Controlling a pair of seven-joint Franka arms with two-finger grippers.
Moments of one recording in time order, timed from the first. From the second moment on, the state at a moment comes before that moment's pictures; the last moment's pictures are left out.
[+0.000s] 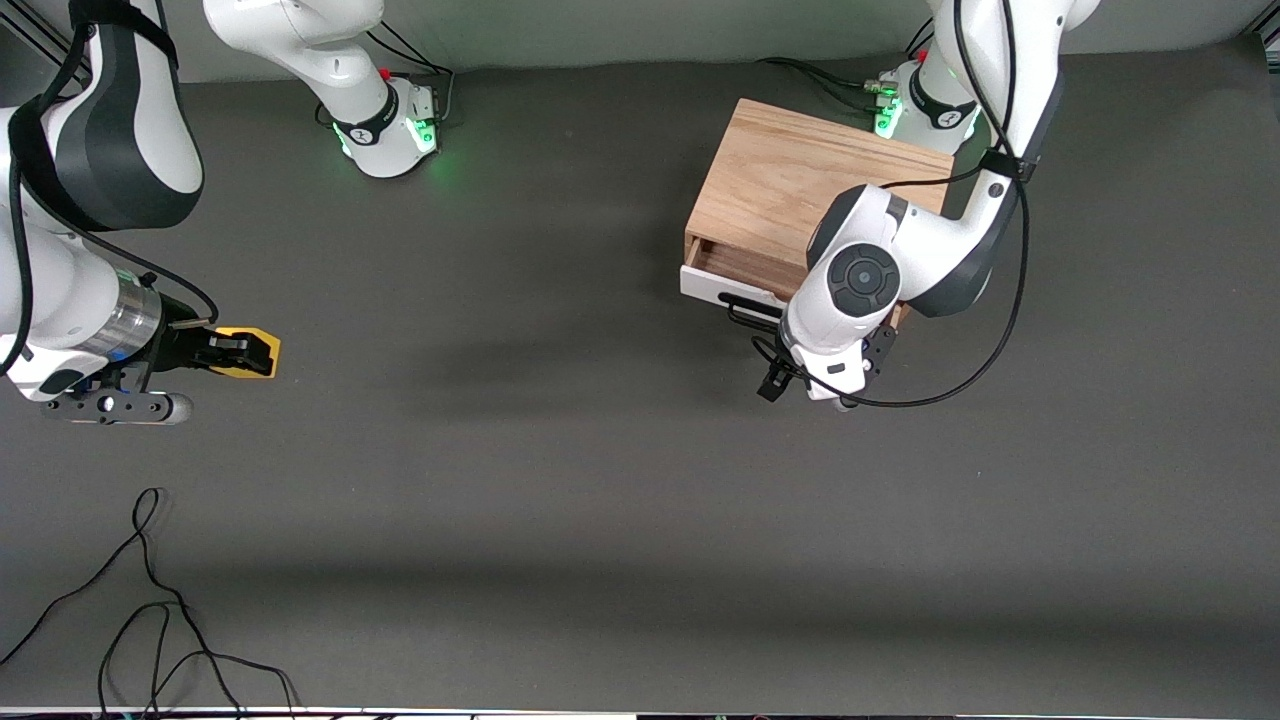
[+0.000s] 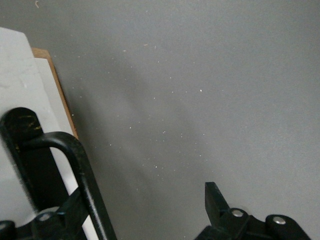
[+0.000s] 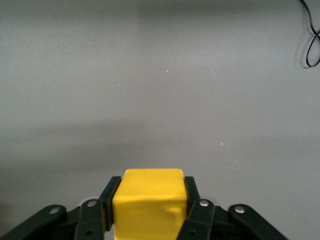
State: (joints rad) left arm -0.41 0.38 -0.13 -1.89 -0.08 2.21 -1.49; right arm 0.17 0.16 -0.11 -1.63 0.01 1.70 0.12
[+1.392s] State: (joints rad) left arm -0.41 0.46 -0.12 -1.66 -0.01 2.00 -1.49; right arm 0.17 0.16 -0.10 -1.63 0.01 1.70 0.12
